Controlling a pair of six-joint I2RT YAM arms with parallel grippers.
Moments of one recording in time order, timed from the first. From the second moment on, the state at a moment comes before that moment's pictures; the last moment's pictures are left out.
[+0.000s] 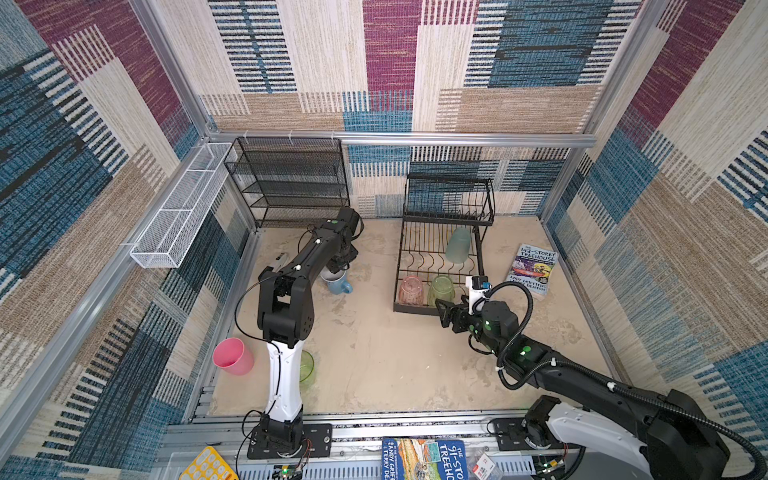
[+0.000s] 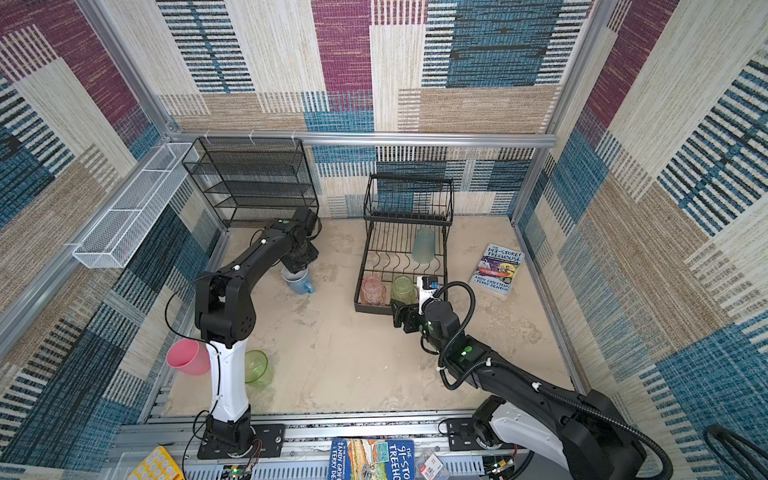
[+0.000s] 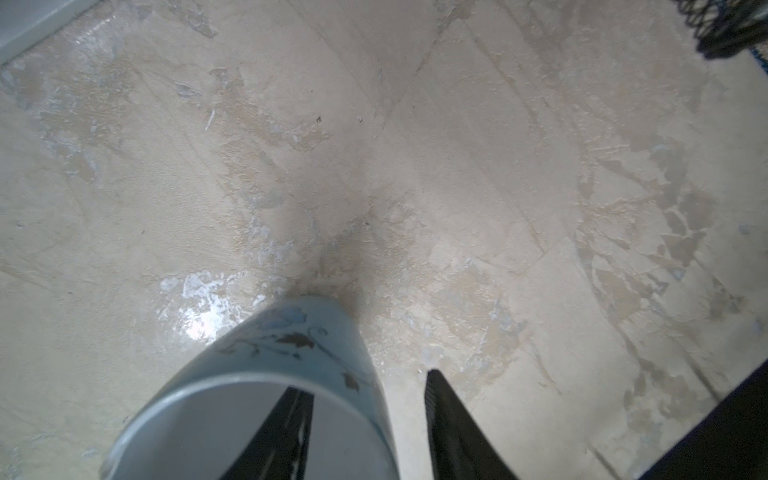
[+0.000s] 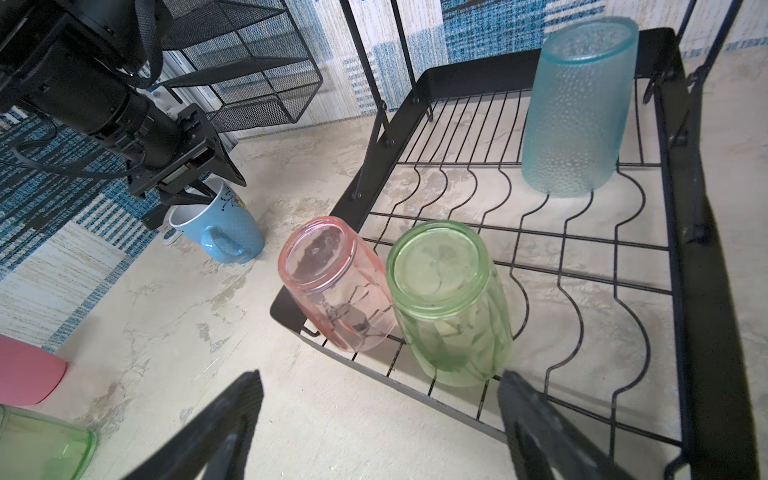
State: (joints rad) left arm -0.28 2.15 1.91 -1.03 -0.26 -1.01; right arm 0.67 1.02 0.43 0.23 0.18 0.44
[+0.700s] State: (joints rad) left arm -0.26 2.09 1.86 -1.05 -0.20 -1.05; right arm 0.67 1.02 0.43 0.24 0.18 0.44
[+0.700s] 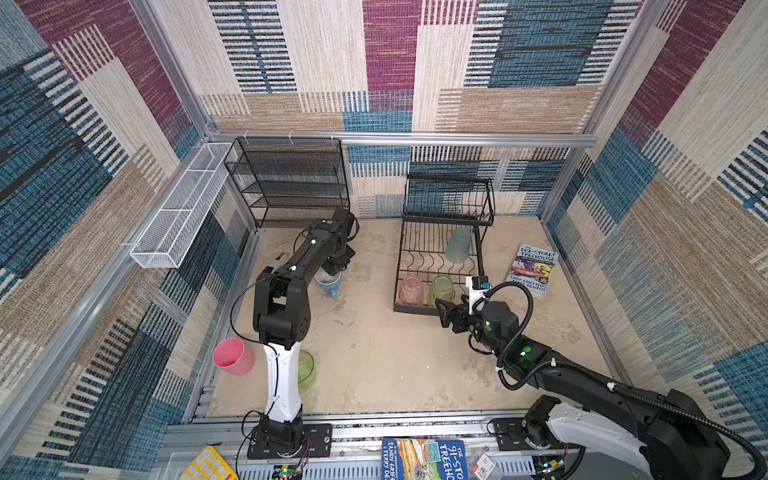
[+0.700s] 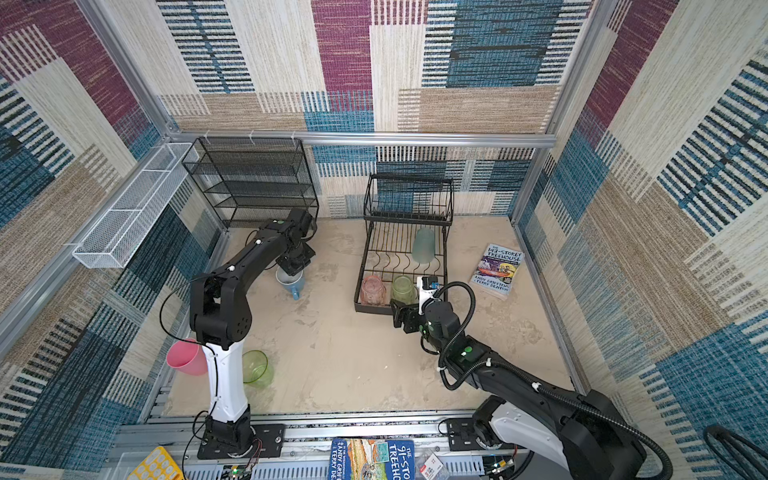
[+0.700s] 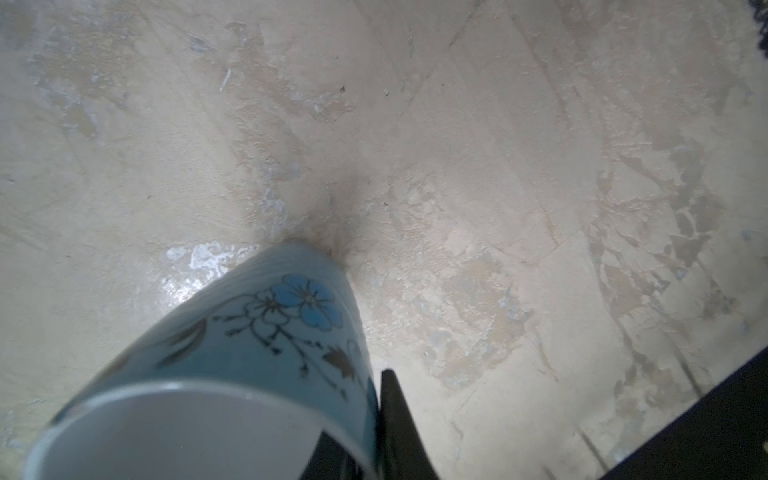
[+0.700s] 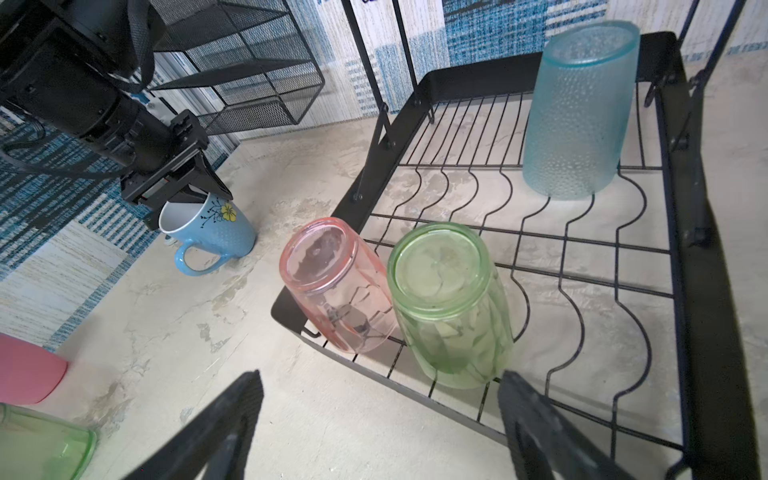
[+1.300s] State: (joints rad) left arm -0.26 1.68 1.44 -0.84 0.03 -1.17; right arm 0.69 1.04 0.56 0.19 0.03 0.59
